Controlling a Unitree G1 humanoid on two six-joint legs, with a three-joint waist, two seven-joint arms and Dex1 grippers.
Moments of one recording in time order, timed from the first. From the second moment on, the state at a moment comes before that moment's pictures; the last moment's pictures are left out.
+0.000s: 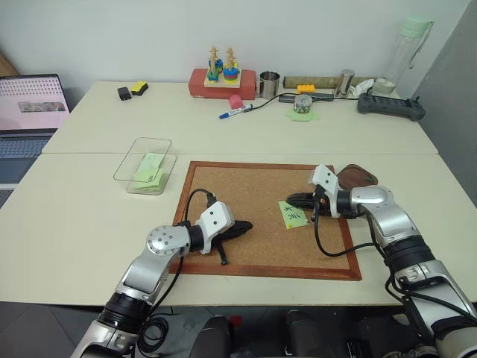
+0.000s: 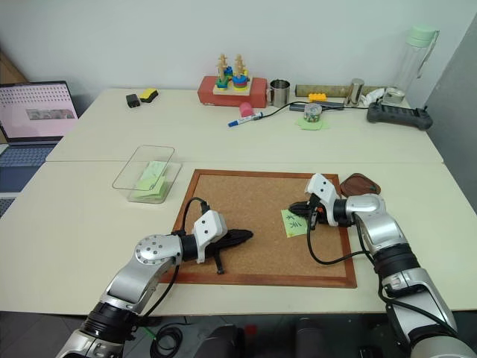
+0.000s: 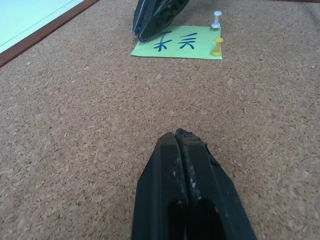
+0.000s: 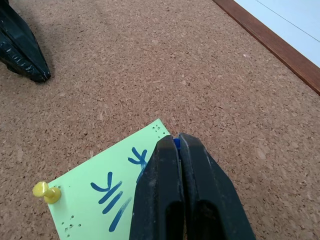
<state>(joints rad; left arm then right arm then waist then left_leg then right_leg) -0.25 0.49 -0.23 -0.01 -0.13 0.12 -0.90 -0.64 -0.50 0.22 0.43 0.14 0.19 1.08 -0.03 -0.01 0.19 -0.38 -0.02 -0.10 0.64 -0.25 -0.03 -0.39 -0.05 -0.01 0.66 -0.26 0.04</state>
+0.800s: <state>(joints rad) -0.25 0.50 -0.25 -0.02 -0.11 0.13 -0.88 -0.65 -0.62 0.01 0.25 0.23 0.43 0.91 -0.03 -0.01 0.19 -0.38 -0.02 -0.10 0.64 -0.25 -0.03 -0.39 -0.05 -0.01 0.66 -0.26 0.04</state>
